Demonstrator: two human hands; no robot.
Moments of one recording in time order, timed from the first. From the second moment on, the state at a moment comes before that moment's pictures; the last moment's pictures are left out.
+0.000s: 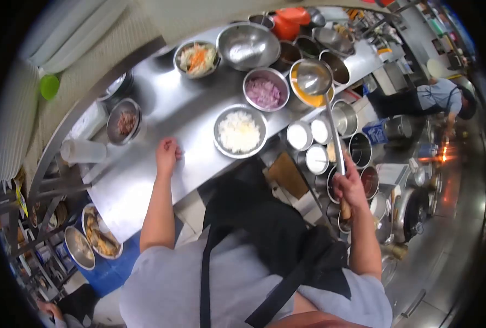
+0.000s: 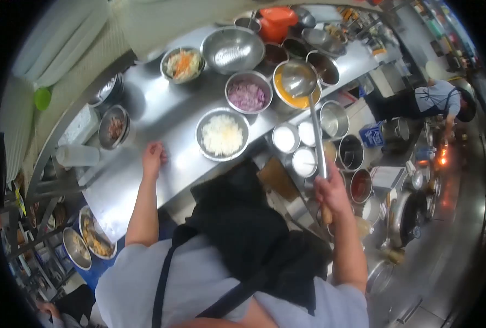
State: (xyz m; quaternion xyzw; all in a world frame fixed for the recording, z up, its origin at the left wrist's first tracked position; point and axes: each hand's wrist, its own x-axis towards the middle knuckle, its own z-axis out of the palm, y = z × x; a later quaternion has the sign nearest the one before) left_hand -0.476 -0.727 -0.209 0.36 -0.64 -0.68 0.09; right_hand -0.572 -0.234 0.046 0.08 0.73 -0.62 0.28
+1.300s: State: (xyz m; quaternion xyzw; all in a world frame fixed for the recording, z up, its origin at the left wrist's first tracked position) left_hand -0.565 -0.332 -0.084 -0.35 -0.66 -0.62 -0.25; right_hand 0.069 -0.040 -0.014 0.57 0.19 -0.53 -0.60
